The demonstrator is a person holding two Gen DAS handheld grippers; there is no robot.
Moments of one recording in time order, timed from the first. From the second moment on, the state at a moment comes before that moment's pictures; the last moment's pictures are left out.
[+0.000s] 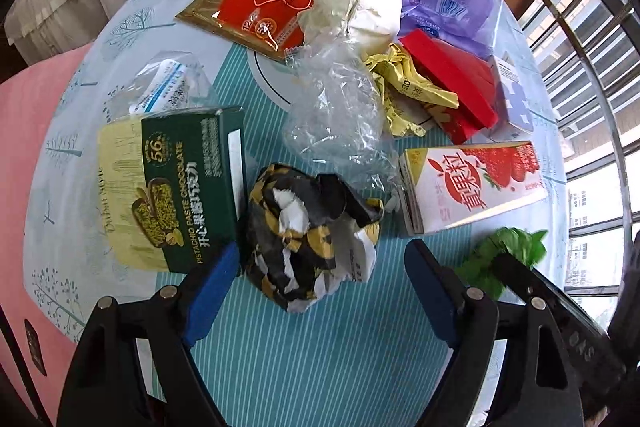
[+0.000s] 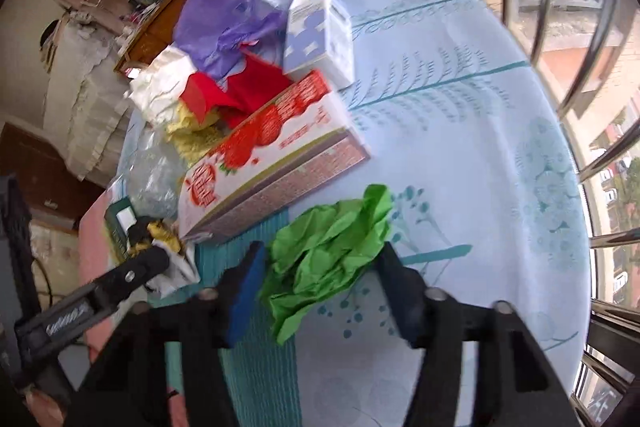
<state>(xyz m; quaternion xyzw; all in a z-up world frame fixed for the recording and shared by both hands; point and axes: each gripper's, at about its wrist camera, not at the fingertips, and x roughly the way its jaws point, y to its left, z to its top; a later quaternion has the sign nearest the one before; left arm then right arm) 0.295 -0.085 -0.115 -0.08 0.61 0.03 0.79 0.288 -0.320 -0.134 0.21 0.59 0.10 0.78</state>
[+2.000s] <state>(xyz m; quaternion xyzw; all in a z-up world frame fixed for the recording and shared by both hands) -0.022 -0.022 -0.195 -0.07 0.65 -0.05 0.75 0.002 -0.203 -0.187 0.07 0.64 0.16 0.75</state>
